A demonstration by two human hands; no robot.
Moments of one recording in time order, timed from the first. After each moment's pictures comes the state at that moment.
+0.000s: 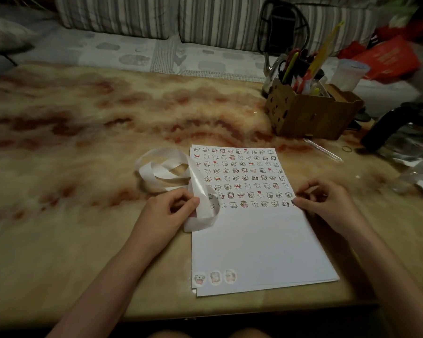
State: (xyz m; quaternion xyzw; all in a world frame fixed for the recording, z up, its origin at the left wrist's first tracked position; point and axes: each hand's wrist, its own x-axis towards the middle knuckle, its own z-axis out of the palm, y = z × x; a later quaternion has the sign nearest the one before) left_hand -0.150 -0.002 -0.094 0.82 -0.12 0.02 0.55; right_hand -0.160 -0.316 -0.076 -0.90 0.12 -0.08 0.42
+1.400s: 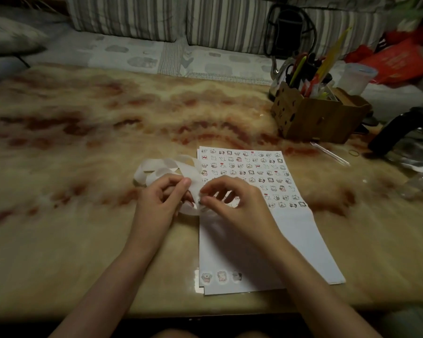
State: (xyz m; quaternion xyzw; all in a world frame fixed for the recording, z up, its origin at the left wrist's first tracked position) left_hand -0.149 0.002 -0.080 0.71 -0.07 0.10 0.69; right_hand -0.164 -0.154 -0.063 -0.85 -0.15 -0.10 0.49
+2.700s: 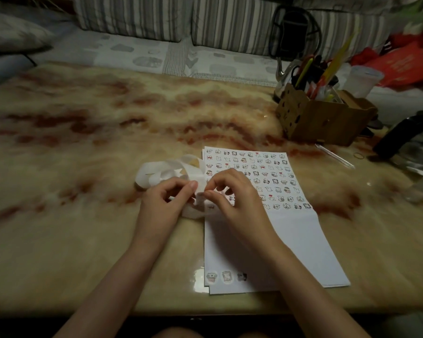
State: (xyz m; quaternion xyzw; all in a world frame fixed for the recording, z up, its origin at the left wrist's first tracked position) left_hand -0.148 0.008 -0.087 0.75 -0.06 0.12 0.64; right_hand -0.158 -0.142 -0.068 -0.86 -0.16 -0.15 0.46
